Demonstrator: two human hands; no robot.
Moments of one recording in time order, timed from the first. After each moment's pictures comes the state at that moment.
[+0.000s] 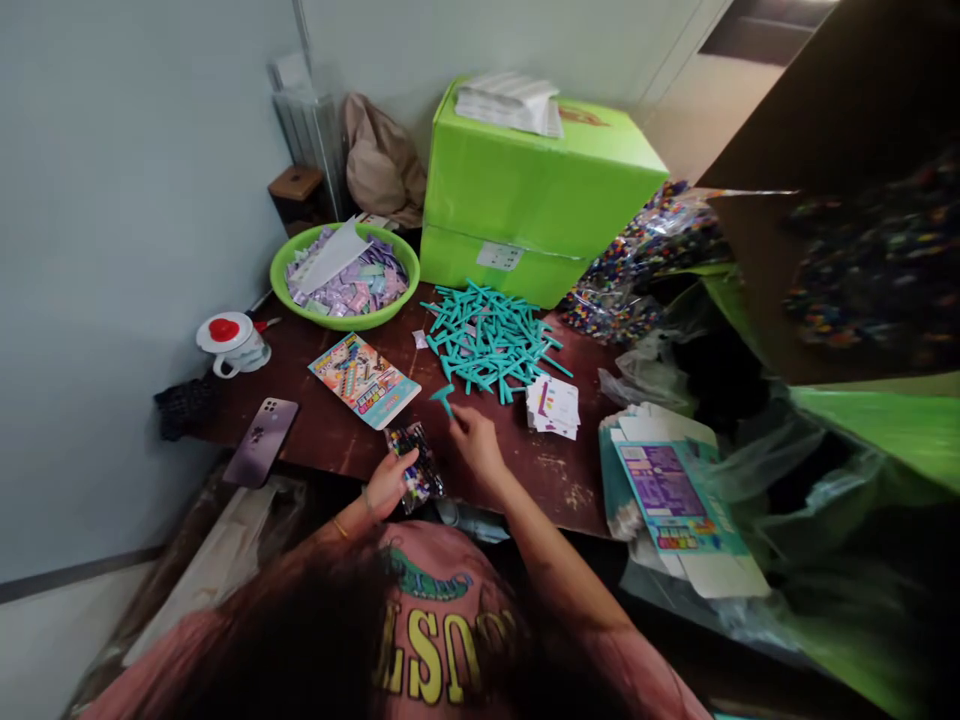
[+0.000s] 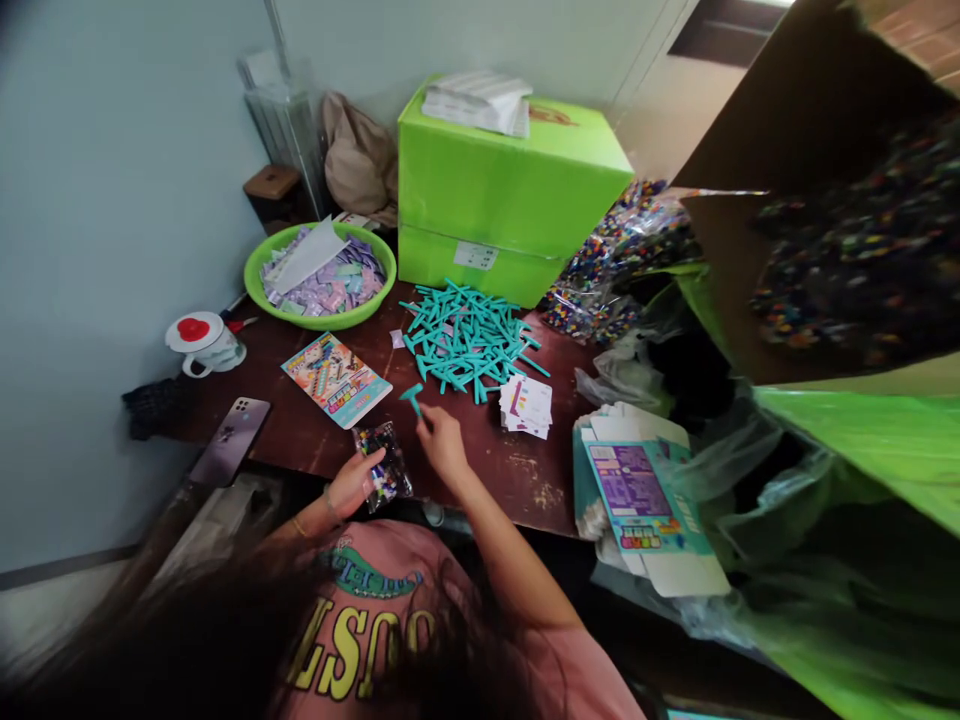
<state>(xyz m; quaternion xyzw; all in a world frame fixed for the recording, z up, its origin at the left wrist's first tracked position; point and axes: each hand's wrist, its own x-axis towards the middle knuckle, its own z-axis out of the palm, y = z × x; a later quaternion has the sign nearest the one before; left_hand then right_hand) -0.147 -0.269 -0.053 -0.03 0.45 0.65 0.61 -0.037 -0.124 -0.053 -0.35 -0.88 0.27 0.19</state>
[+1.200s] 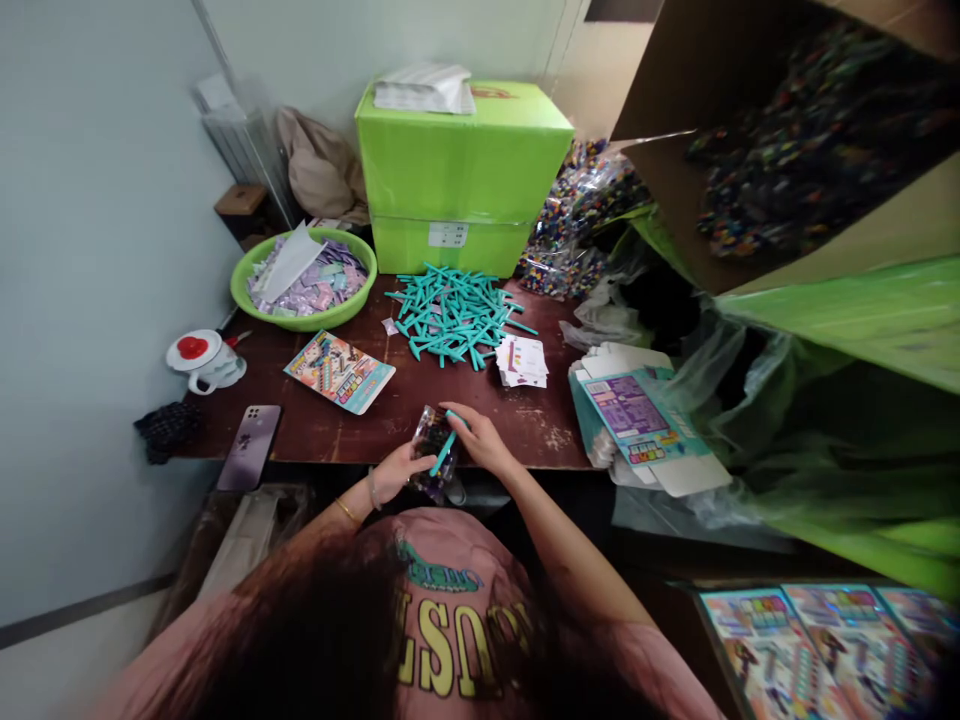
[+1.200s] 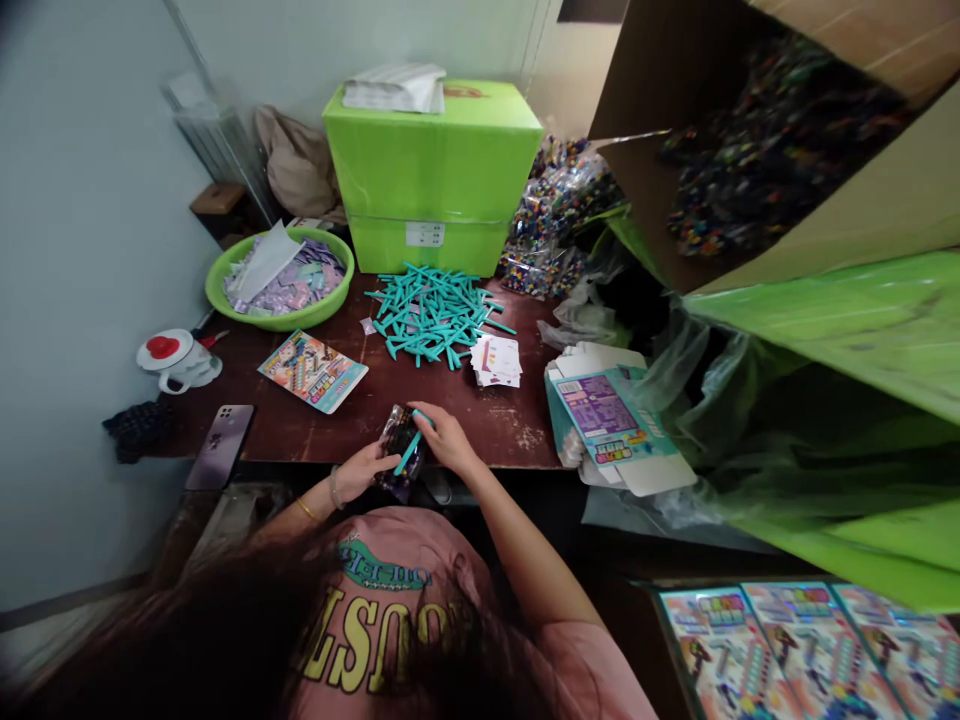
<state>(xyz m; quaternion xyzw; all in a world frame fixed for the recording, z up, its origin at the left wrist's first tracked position) -0.129 -0.276 -0.052 0.25 0.48 0.47 0.70 0.035 -0.153 -0.043 -0.32 -0.77 0.48 0.27</state>
